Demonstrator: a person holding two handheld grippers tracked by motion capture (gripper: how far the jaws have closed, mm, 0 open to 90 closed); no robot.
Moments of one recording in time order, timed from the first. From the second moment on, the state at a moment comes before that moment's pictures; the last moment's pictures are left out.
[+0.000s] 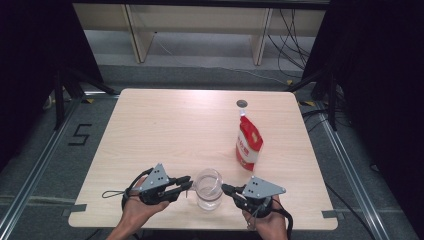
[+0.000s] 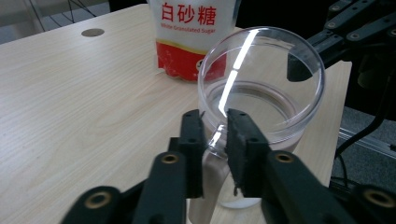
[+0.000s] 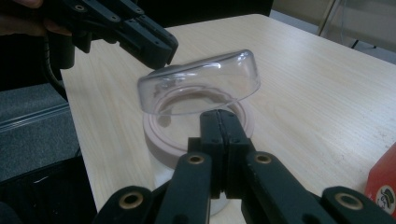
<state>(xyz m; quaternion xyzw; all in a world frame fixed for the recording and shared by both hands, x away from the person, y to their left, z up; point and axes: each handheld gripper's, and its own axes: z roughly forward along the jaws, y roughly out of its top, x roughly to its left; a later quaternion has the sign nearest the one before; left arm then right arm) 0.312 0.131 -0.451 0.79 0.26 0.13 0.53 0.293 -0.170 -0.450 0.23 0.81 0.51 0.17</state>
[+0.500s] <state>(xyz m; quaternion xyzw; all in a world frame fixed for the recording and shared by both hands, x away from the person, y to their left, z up) 0.295 0.146 -0.467 0.81 0.30 0.11 0.49 0.294 -0.166 -0.444 0.22 0.81 0.52 0.18</state>
